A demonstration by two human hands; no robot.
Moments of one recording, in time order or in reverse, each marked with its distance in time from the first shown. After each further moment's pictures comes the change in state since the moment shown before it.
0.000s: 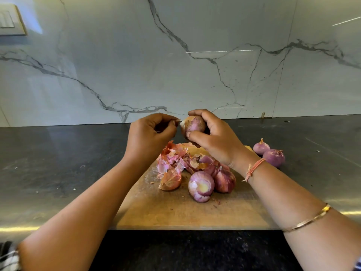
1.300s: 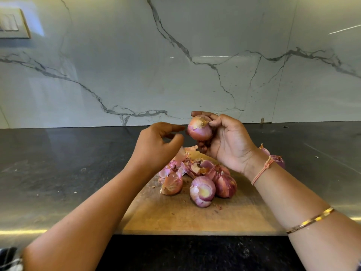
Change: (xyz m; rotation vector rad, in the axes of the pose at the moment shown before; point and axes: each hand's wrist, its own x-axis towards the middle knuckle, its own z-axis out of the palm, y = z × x) left_hand -0.004 0.005 0.001 0.134 -0.111 -0.068; right_hand 0.010 0.002 -0.009 0.850 -0.113 0.334
